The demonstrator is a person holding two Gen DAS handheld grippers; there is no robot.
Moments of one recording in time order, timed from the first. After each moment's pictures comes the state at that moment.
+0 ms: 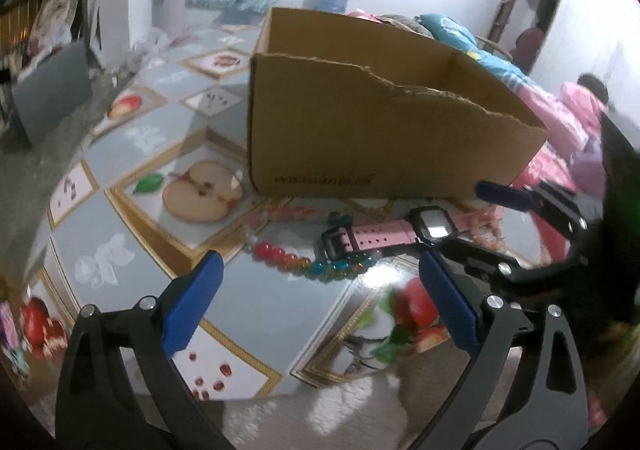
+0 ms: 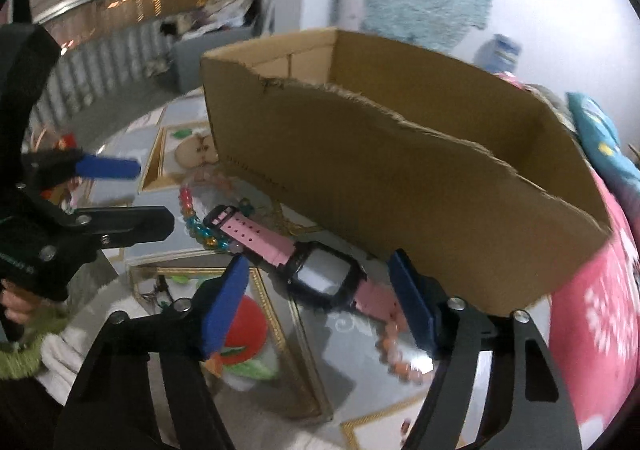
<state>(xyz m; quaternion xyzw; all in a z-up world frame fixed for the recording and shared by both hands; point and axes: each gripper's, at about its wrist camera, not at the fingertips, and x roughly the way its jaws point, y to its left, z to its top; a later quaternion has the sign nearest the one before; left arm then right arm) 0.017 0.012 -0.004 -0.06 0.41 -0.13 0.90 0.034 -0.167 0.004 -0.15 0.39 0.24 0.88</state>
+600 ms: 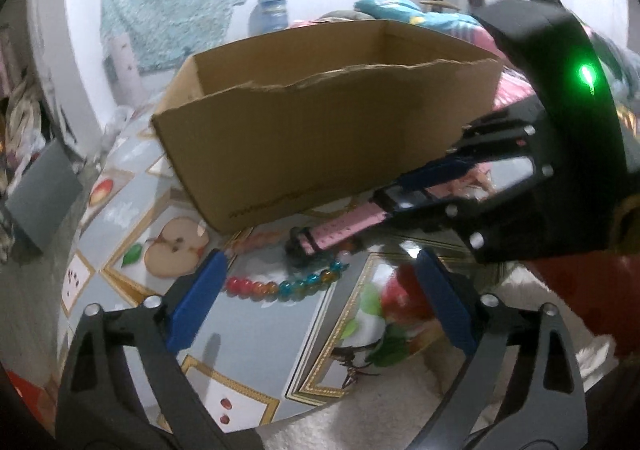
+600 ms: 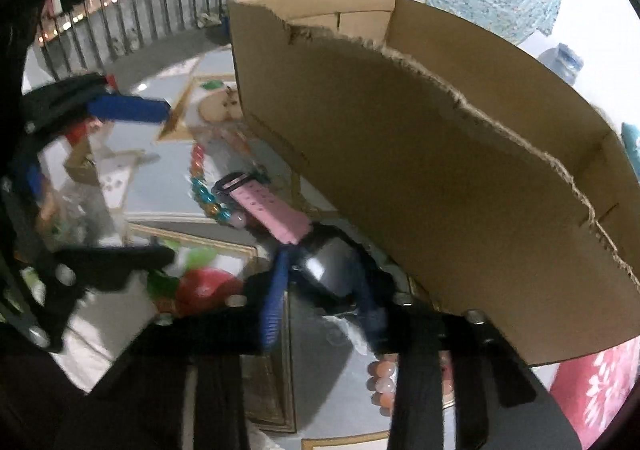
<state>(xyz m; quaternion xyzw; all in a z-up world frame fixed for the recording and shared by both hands) -0.001 -0.043 0.012 0.10 0.33 -0.18 0.92 0.054 -0.172 -0.007 -0.19 0.42 0.32 0.83</state>
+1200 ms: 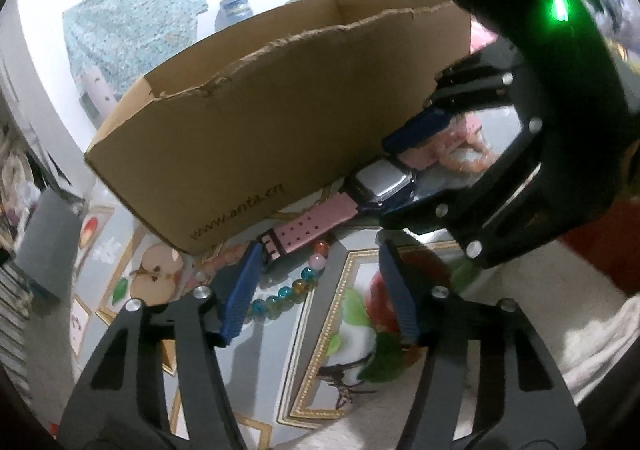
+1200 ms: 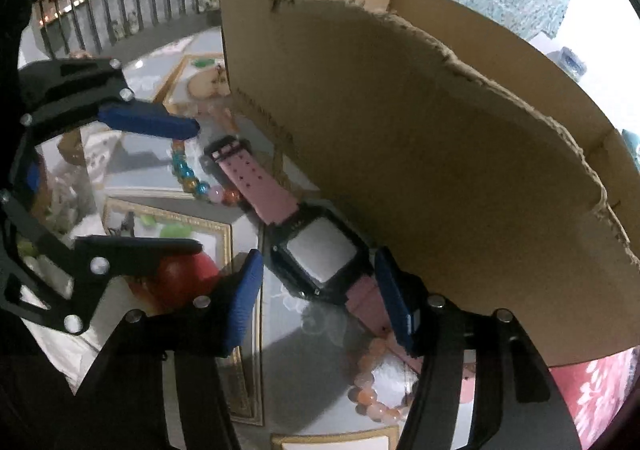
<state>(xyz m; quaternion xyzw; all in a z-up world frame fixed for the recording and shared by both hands) -0.001 -0.087 -0.006 0.20 0.34 -0.20 0.90 0.063 -0.171 -0.018 -0.21 0.43 0.32 0.82</state>
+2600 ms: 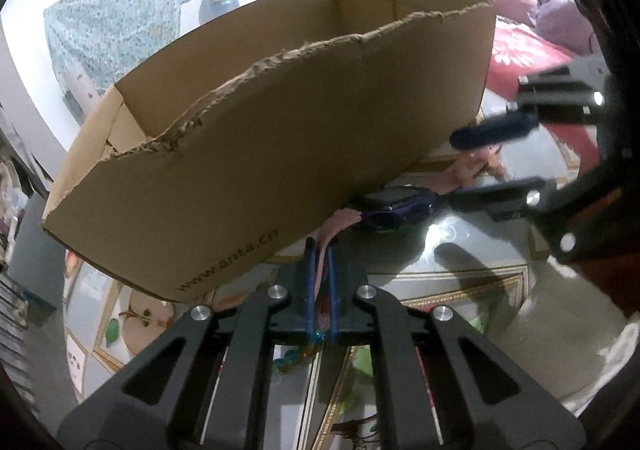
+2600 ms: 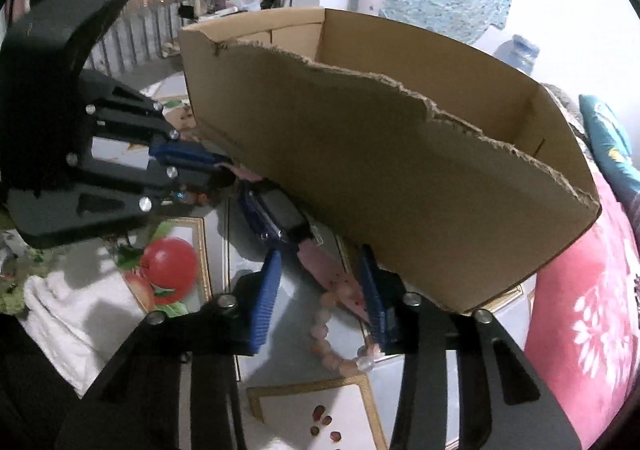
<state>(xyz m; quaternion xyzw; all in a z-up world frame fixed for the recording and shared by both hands) 0.042 -0.103 0.002 0.19 0.38 -0.22 0.88 0.025 -0.239 0.005 -0.17 0.38 0.25 0.87</state>
